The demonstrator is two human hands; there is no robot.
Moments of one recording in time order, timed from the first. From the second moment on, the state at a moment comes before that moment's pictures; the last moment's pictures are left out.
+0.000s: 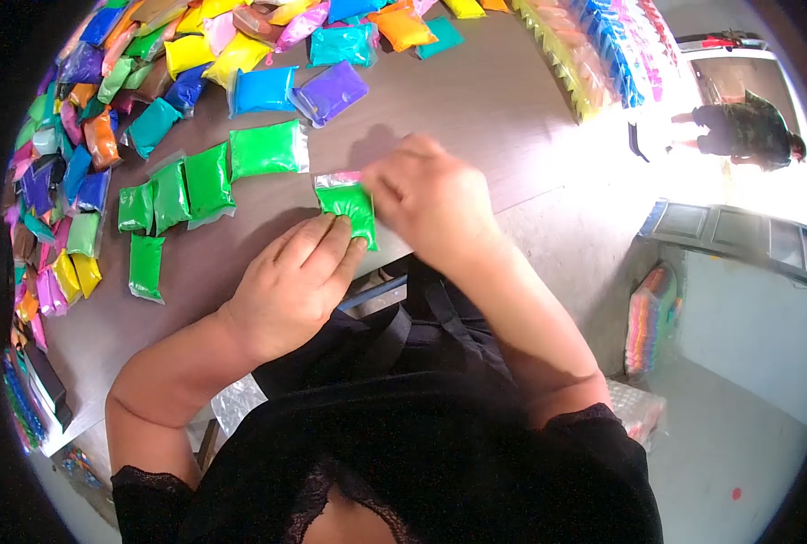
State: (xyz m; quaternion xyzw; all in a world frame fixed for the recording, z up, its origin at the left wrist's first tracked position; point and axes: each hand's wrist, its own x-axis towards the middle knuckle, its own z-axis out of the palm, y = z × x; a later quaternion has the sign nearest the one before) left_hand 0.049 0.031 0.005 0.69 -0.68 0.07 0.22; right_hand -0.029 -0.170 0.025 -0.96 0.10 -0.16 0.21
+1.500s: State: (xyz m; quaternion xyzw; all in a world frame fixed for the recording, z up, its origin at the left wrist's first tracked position) left_hand 0.078 0.021 0.004 0.38 -0.14 -0.54 0.74; right_hand -0.058 -0.154 0.040 -0.63 0.27 -0.04 0.73
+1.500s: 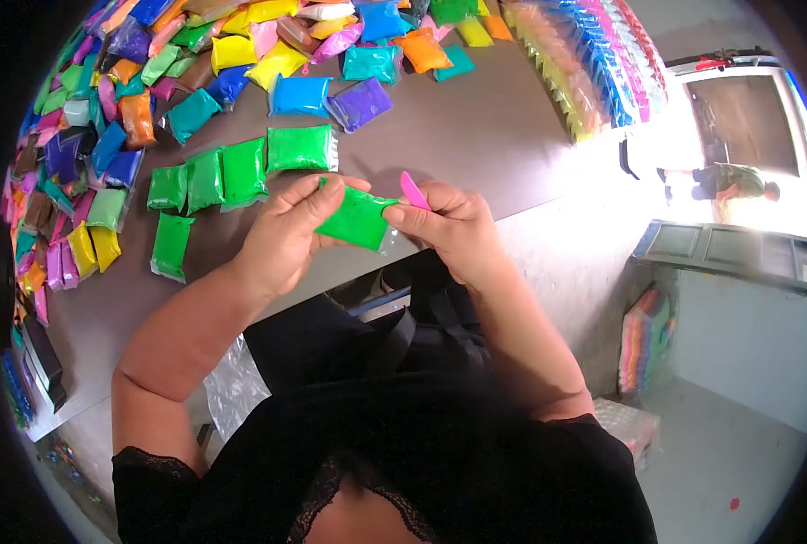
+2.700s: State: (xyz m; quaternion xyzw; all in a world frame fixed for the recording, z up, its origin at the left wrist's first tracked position) left_hand 0.109 0.093 0.052 0.89 -0.41 0.15 0.15; right_hand -0.039 -0.163 0.003 -0.88 0.16 -0.27 0.35
